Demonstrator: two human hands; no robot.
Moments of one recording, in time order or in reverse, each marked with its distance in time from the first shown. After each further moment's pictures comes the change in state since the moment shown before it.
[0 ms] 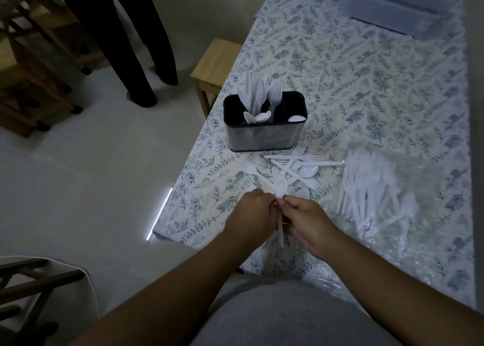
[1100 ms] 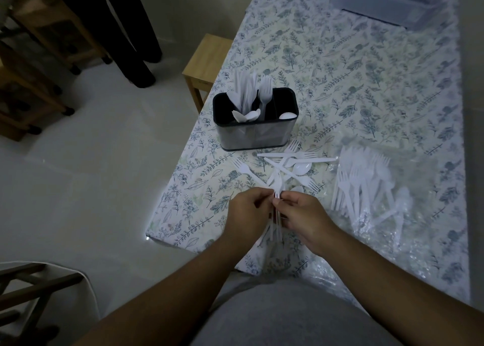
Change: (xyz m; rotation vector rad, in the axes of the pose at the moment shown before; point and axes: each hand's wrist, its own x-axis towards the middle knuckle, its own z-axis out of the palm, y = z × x) left_hand 0.004 0.006 0.008 -0.519 0.046 -0.430; right_hand 0.012 0.004 -0.012 -0.165 0.118 -0.051
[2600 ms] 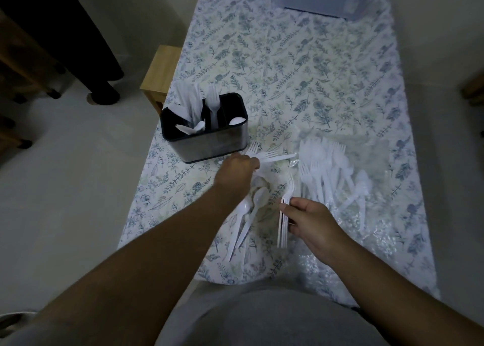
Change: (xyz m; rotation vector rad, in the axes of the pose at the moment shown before) left_hand 0.106 0.042 0.042 0.964 -0.266 0.582; right_hand -0.027 0.008 -0.070 0.177 0.164 0.055
